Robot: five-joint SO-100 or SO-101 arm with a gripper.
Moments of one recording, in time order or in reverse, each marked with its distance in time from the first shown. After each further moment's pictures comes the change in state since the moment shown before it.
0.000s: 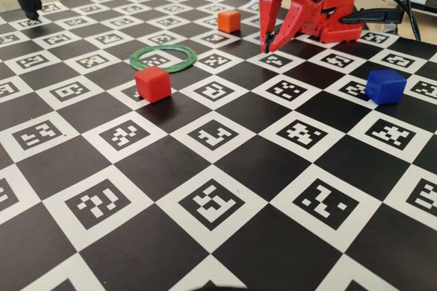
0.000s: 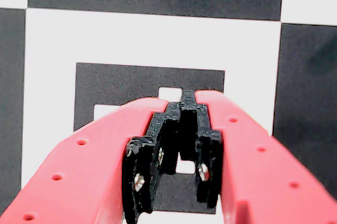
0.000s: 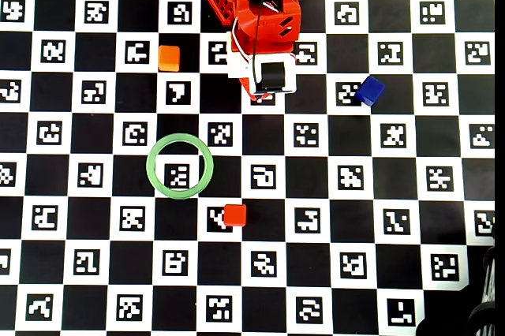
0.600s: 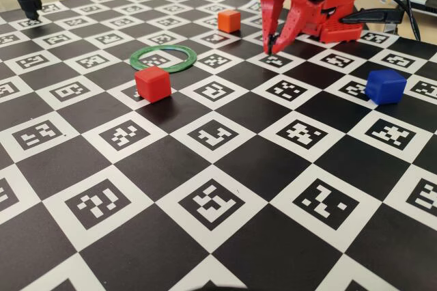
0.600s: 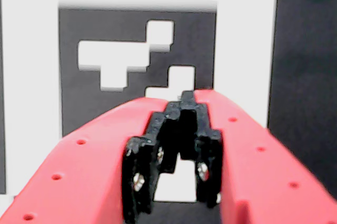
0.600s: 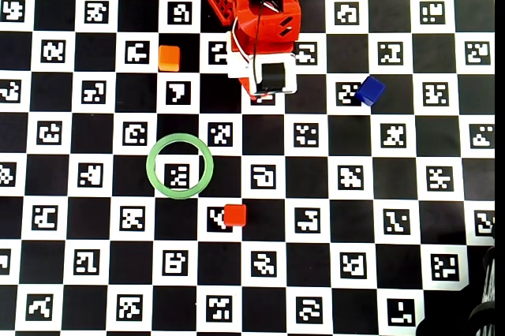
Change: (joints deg) arm -0.1 -12.2 -8.1 2.6 4.8
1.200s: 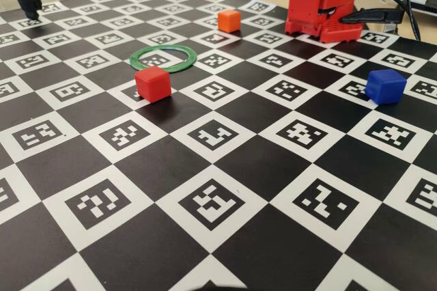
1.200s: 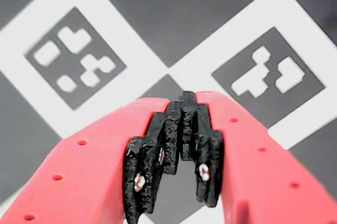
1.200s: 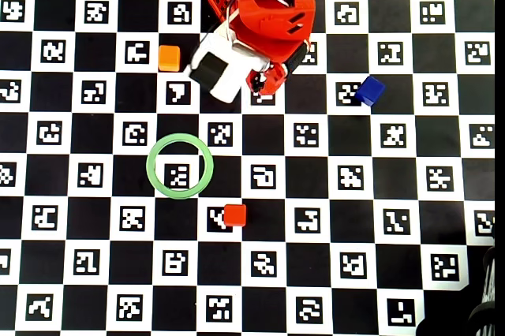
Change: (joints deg) arm 6.9 -54.1 -72.9 21.5 38.6
